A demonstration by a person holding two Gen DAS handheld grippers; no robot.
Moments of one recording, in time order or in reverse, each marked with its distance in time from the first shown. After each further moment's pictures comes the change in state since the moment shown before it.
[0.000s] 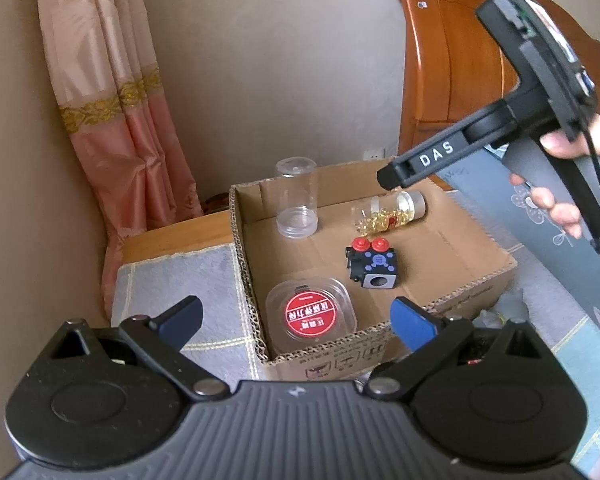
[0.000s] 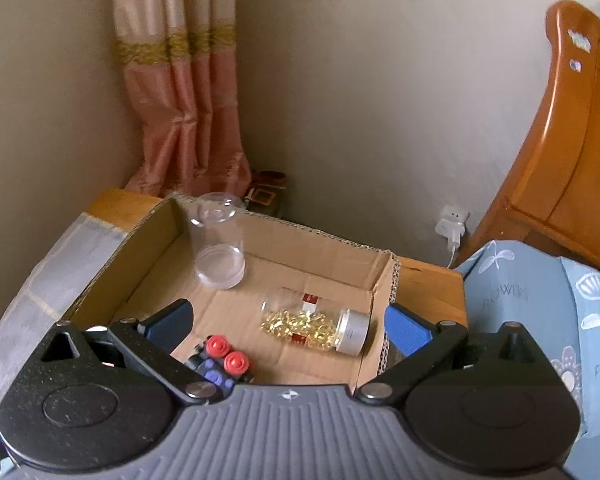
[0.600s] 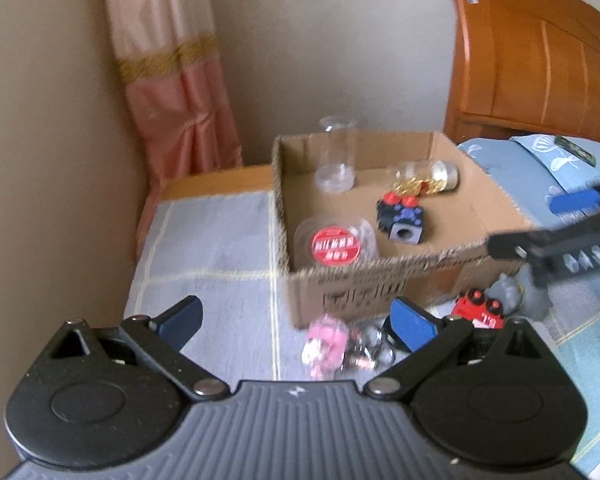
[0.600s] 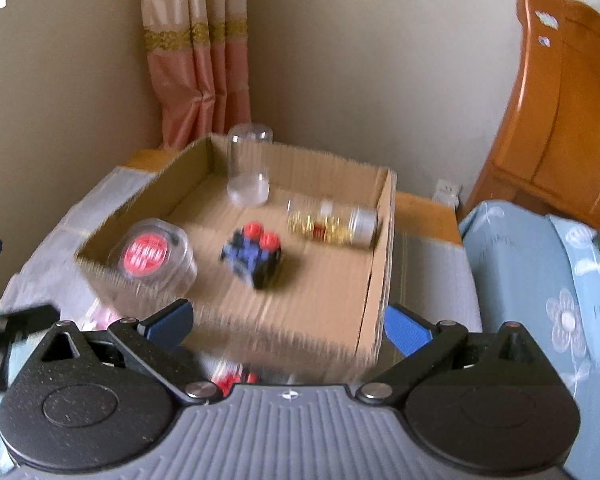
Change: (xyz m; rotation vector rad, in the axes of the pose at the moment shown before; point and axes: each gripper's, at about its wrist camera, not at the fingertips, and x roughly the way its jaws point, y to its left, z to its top) left arm -0.016 -0.001 -0.049 -0.142 0.055 0.120; right arm -0.062 0.021 -0.114 0.064 -0.013 0.012
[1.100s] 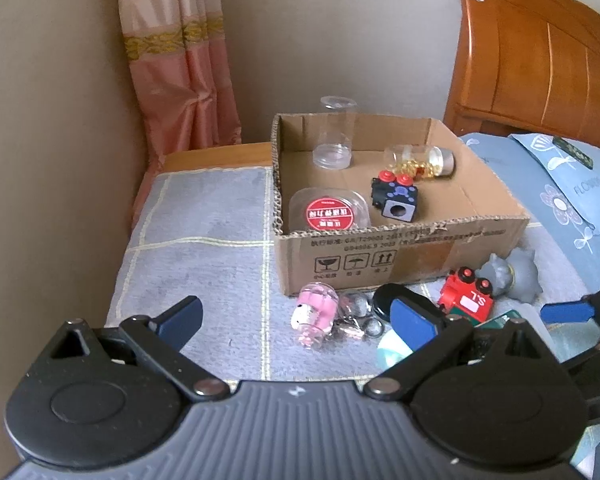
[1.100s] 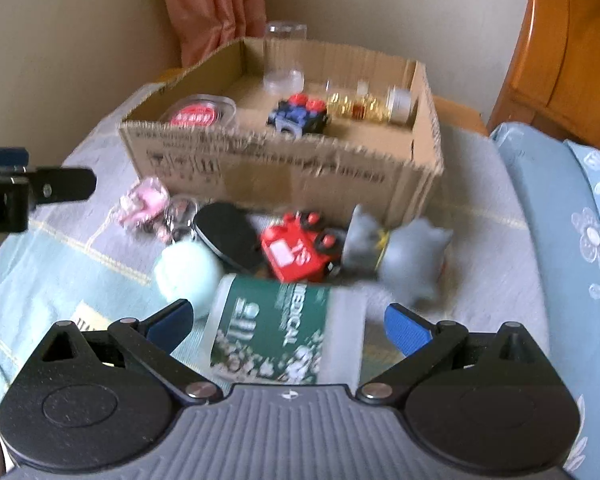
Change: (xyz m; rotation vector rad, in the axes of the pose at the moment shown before) left arm -0.007 -0.005 -0.017 -0.026 0.027 -0.020; right arm 0.006 0.037 -0.076 0.028 0.179 0.032
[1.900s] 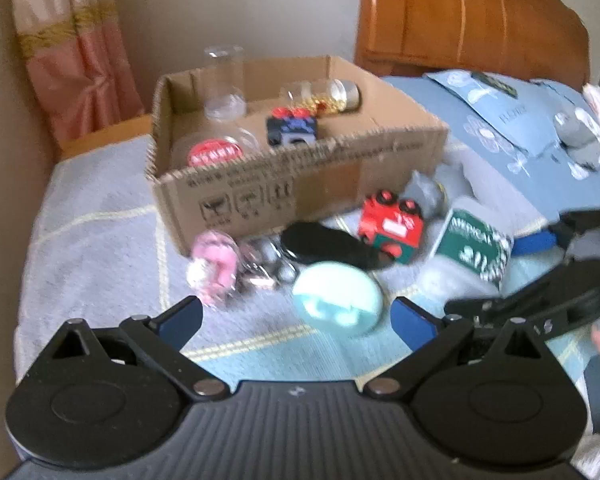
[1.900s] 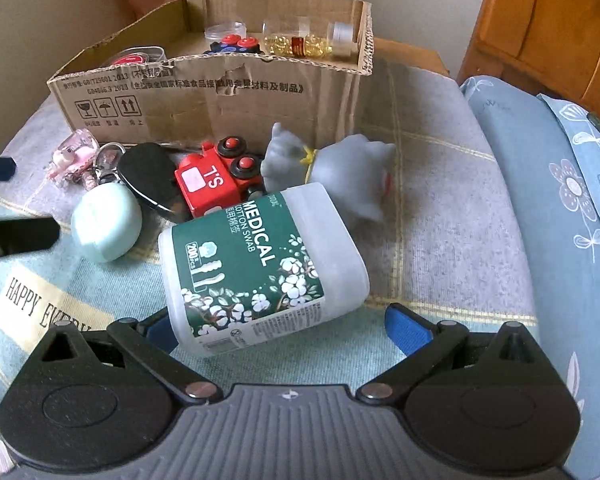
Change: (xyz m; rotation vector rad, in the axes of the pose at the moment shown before) left arm 0.031 -0.033 -0.032 0.193 0.083 -0.225; right arm 0.018 -0.045 -0.029 0.051 0.049 -0.048
